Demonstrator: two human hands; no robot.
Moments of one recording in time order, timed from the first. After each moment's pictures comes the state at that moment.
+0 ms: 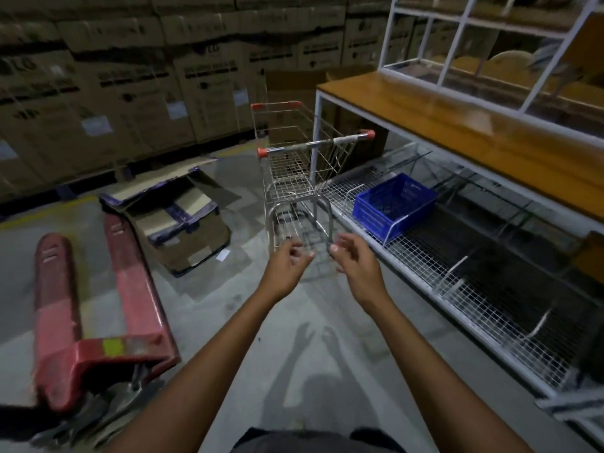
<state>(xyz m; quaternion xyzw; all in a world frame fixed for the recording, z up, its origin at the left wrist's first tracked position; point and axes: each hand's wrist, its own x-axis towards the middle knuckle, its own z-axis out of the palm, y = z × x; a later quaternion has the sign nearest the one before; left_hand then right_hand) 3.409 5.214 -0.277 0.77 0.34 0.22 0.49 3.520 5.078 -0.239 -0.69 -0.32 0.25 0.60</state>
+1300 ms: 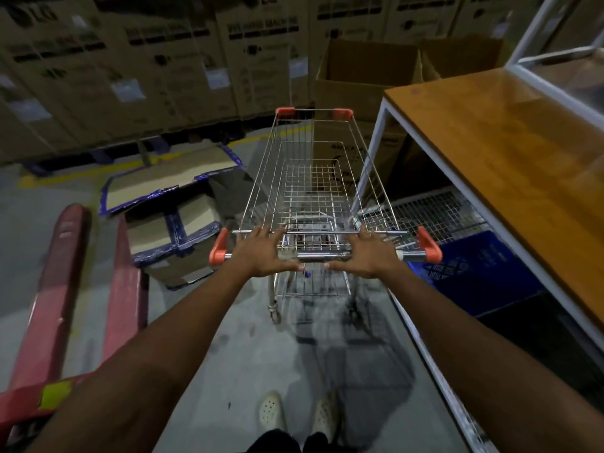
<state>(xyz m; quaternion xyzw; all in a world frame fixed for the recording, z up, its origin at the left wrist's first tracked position) 3.764 5.664 -0.308 0.87 0.46 -0.12 0.15 4.007 5.555 -0.288 -0.77 -0.60 0.20 -0.09</state>
